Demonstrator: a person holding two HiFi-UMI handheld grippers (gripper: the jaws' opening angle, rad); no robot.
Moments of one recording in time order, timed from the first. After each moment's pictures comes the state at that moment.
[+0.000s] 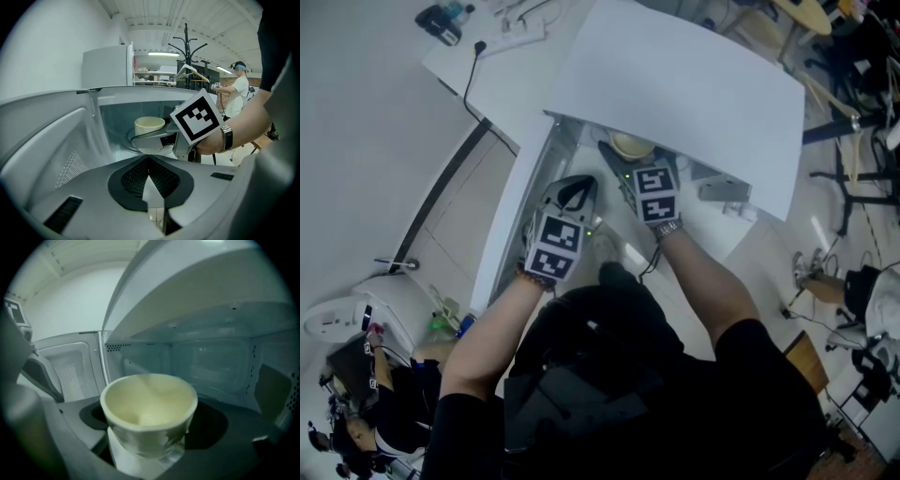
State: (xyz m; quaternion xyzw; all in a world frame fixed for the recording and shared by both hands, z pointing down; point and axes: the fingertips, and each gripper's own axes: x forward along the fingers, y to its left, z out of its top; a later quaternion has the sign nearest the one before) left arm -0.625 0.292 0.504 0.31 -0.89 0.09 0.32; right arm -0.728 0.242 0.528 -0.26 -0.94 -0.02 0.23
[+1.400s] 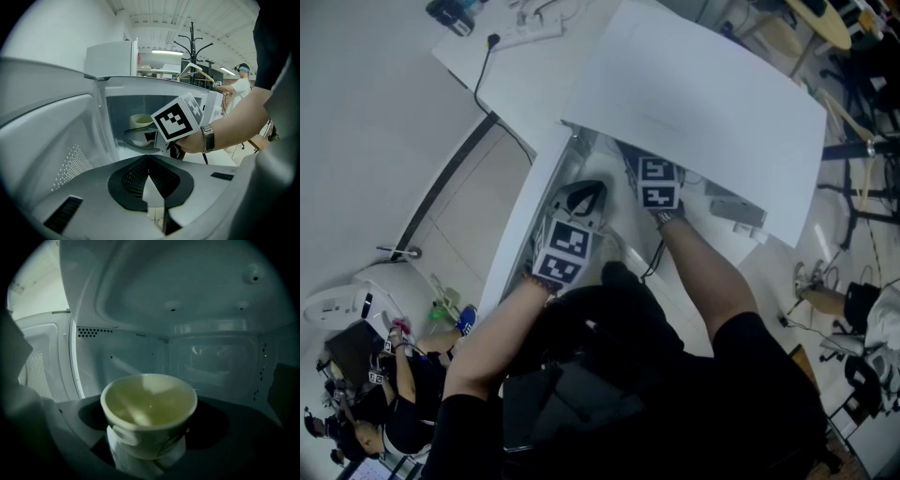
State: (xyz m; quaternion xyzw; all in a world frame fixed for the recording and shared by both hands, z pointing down) left arm -0.635 0.302 0.520 0.30 -0.89 0.08 0.34; right arm -0.783 0.251 0.544 -0.23 -0.95 -0.04 0.20
